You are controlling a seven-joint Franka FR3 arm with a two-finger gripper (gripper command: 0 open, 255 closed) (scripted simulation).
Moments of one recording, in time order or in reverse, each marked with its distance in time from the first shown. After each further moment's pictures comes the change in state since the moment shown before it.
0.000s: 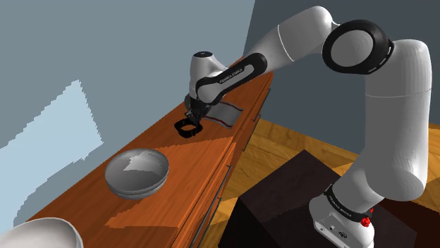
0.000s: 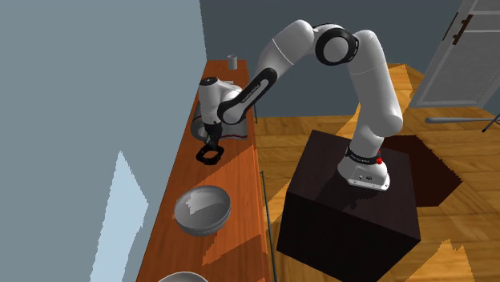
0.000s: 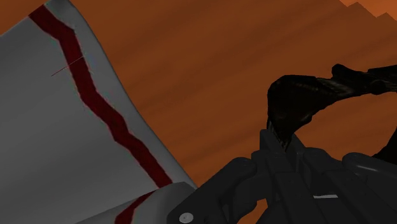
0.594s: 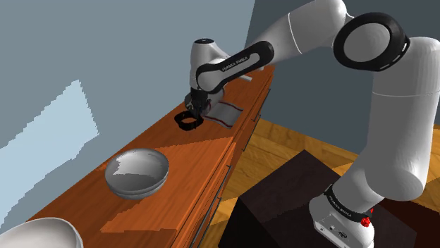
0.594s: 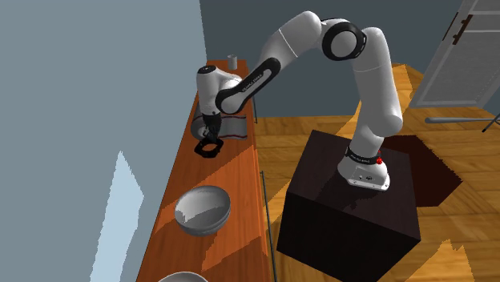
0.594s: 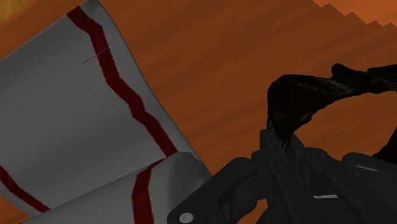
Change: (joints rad) arm -0.009 -0.070 0.013 0.015 0.020 -0.084 -0.017
